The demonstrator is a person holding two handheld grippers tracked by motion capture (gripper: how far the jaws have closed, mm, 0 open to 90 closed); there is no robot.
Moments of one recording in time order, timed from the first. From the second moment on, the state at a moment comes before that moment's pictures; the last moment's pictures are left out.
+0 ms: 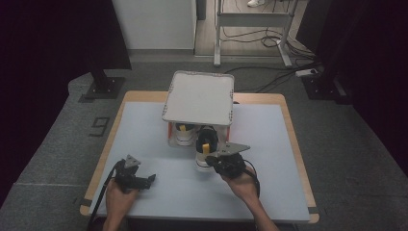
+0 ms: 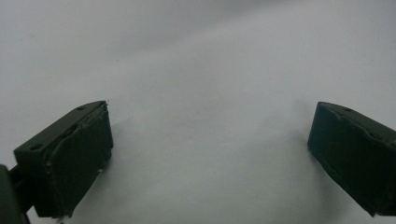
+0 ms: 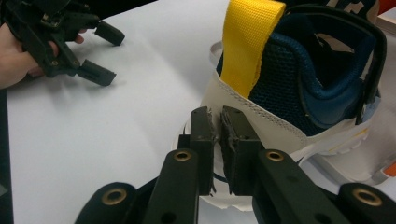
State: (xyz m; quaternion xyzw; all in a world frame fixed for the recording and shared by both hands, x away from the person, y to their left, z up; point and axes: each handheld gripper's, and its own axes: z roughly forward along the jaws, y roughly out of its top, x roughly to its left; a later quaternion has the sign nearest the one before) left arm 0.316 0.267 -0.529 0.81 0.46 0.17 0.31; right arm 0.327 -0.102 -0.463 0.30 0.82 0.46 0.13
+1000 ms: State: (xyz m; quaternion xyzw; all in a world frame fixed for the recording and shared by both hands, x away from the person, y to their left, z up) left arm 0.316 0.267 -0.529 0.81 0.46 0.17 0.31; right arm 0.335 -0.078 -0.483 0.29 0.83 0.44 0.14
